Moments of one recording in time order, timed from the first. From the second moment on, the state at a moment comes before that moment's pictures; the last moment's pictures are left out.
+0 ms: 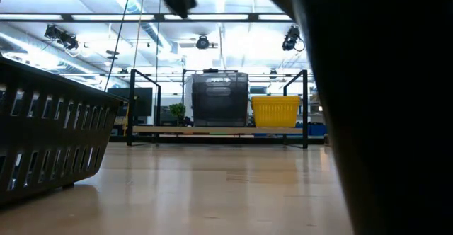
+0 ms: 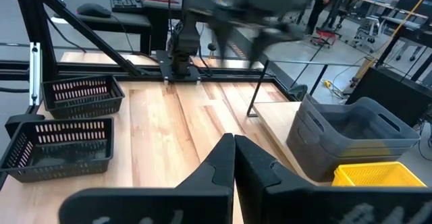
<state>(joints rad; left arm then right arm) 0.06 1.60 1.61 -1.11 0.18 0.14 0.86 1.29 1.08 -0.44 1.15 0.43</state>
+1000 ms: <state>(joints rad) -0.45 1.98 1.61 -0.51 -0.04 -0.23 0.80 1.29 1.06 -0.36 1.08 0.34</state>
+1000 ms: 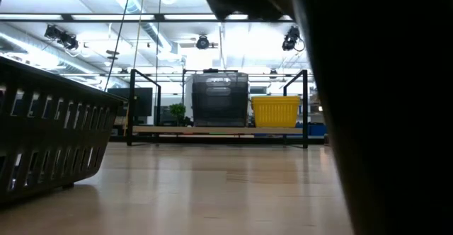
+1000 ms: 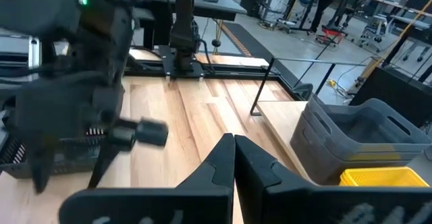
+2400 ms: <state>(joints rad) -0.38 2.25 1.61 -0.12 0.02 0.01 0.79 1.29 1.06 -0.28 1.08 0.25</state>
